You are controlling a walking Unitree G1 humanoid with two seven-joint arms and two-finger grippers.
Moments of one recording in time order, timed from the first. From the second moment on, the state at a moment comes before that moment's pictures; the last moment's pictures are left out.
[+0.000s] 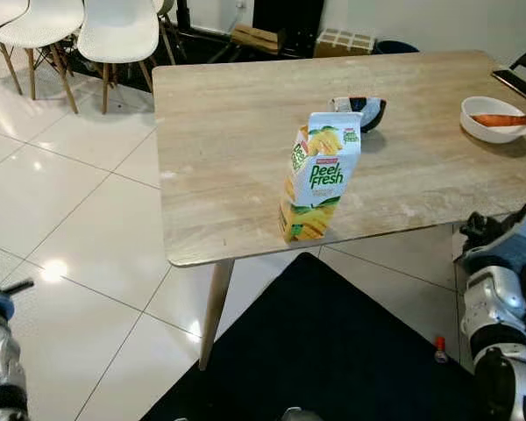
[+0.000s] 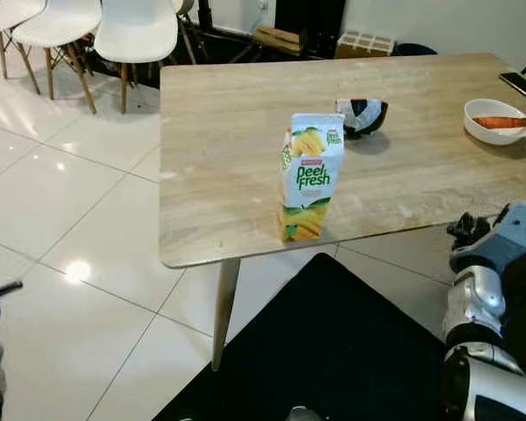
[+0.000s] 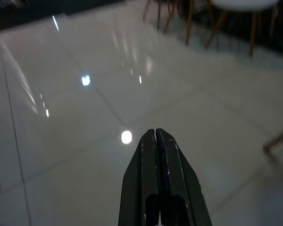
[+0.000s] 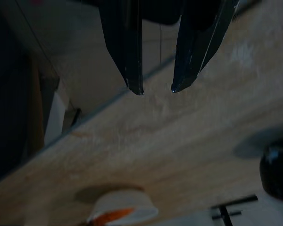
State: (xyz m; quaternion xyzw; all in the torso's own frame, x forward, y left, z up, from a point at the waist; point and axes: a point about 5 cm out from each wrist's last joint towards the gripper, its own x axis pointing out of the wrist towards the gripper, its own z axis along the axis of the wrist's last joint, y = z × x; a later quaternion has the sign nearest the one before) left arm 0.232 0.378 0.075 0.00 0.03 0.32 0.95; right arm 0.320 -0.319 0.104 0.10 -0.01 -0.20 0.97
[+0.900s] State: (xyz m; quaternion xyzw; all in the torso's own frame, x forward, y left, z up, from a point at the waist) left arm 0.189 0.237 -0.057 -0.08 0.27 0.22 0.93; right arm 0.236 -0.171 -0.051 -0.01 0.34 0.07 0.94
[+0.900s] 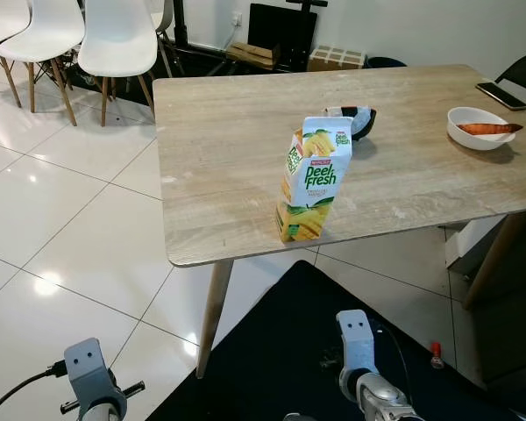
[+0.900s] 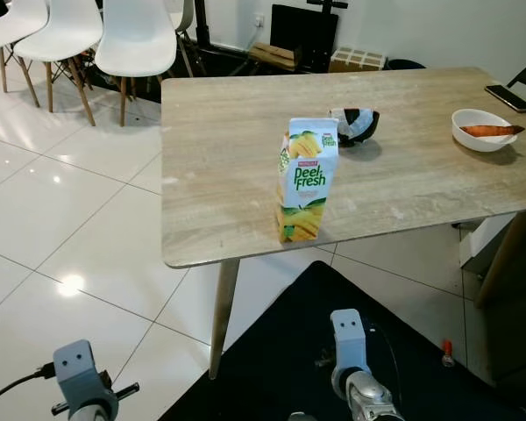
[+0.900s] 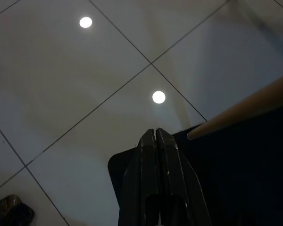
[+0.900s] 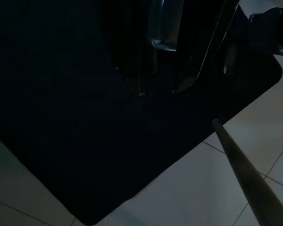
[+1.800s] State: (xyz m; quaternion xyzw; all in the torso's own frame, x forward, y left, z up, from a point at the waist) left arm 0.183 0.220 -0.065 -0.08 0.29 0.19 0.94; right arm 0.232 -0.169 -0.053 -0.04 0.34 0.08 0.94
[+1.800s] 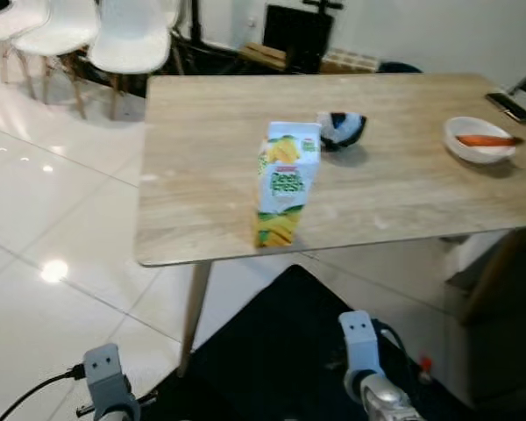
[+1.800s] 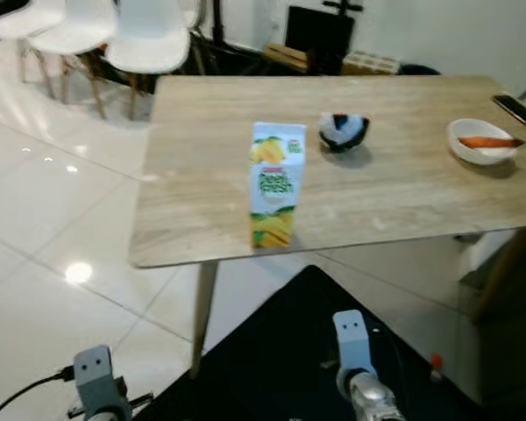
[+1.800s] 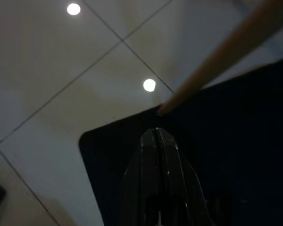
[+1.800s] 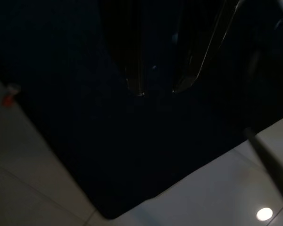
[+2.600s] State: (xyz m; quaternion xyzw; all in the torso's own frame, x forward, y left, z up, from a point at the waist) left arm 0.178 0.215 -0.068 -0.09 0.30 0.17 0.94; right arm 0.230 -0.177 -0.053 -0.04 0.34 0.07 0.94
